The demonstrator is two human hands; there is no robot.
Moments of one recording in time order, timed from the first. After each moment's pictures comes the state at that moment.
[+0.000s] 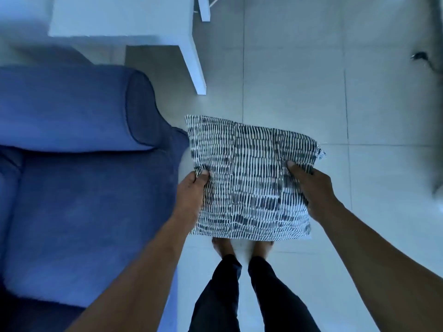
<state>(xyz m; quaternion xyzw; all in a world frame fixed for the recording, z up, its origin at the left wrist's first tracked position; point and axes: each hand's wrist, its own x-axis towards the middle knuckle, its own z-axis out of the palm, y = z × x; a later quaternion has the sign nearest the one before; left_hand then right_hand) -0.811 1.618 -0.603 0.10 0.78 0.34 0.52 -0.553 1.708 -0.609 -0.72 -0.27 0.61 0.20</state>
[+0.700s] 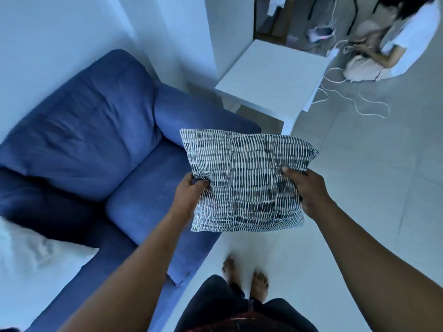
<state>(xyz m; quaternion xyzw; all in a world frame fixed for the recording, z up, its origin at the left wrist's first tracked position) -0.916 1.461 -0.379 0.01 0.78 0.53 0.34 -0.727 1.688 -0.394 -0.50 -0.47 0.71 0.17</state>
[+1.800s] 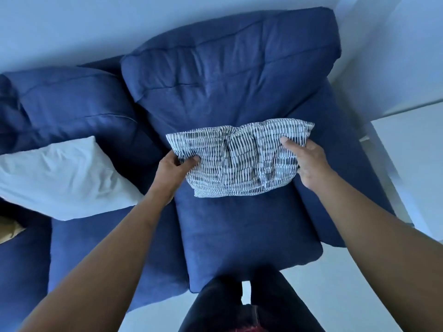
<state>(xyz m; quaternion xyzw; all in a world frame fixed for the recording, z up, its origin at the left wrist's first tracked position) -1.223 1.221 -0.438 -0.22 0.73 0.63 0.16 -1.246 1.549 -0.426 -0.31 -0.64 0.69 -0.12</state>
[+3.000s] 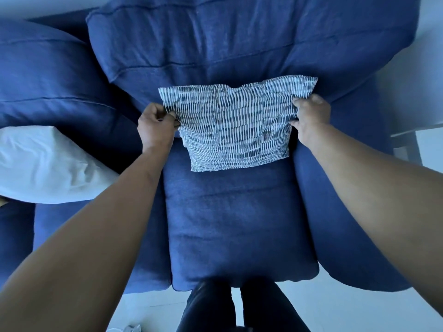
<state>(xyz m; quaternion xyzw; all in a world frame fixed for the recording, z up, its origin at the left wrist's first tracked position) -1.367 1.219 -0.522 -0.37 0.77 0.52 -0.02 -1.450 1.549 -0.526 -0.39 -0.68 0.61 -0.11</state>
